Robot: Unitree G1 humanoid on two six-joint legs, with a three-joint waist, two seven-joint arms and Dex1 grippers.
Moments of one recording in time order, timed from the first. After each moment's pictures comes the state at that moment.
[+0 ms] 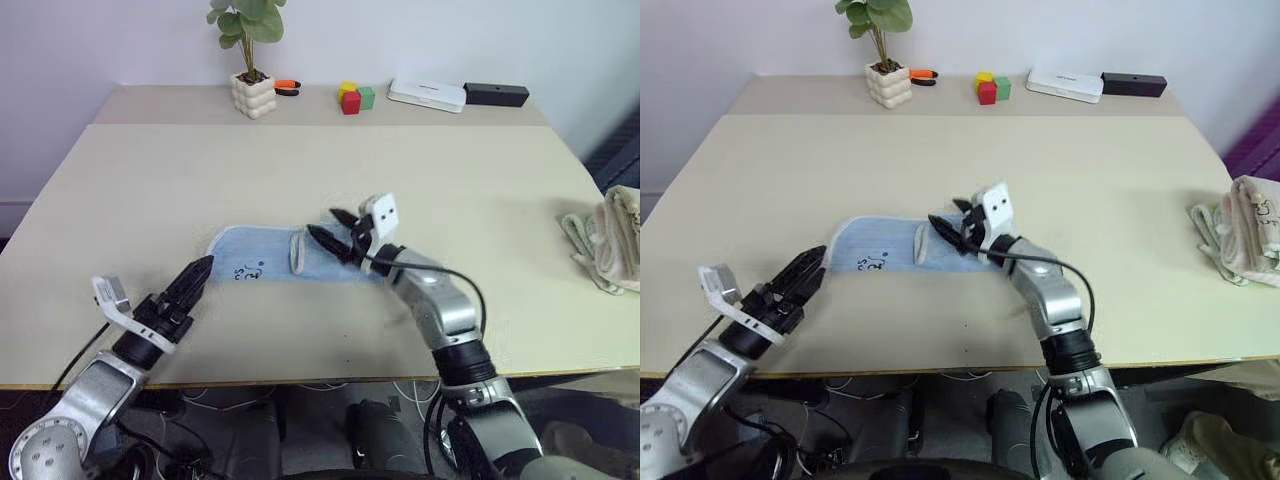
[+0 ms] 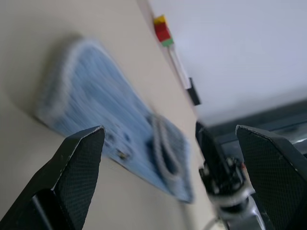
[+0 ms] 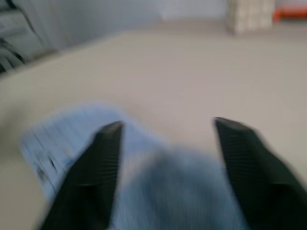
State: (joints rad) left arm 0.21 0.30 0.54 -0.46 -1.69 0.84 0.02; right arm -0.50 -0.15 0.09 0.05 0.31 0.35 0.59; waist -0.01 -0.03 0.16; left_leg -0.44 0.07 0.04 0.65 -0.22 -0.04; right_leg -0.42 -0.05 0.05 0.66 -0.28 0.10
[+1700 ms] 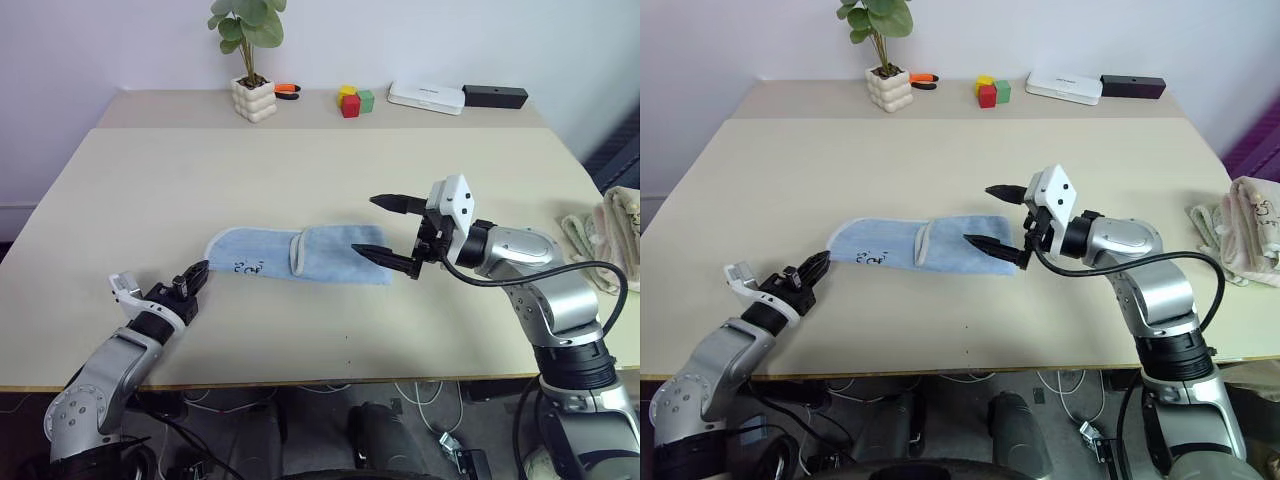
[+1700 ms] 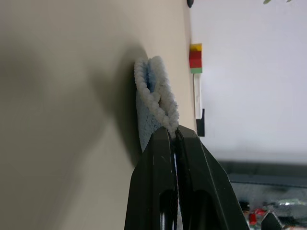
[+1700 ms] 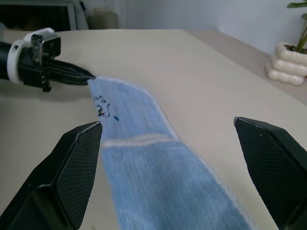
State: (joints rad) left arm 0.06 0.36 0.43 -0.14 -1.82 0.70 0.16; right arm -0.44 -0.62 0.03 -0.23 0.44 0.41 0.95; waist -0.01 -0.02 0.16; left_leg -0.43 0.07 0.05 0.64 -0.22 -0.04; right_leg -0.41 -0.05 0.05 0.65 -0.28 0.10
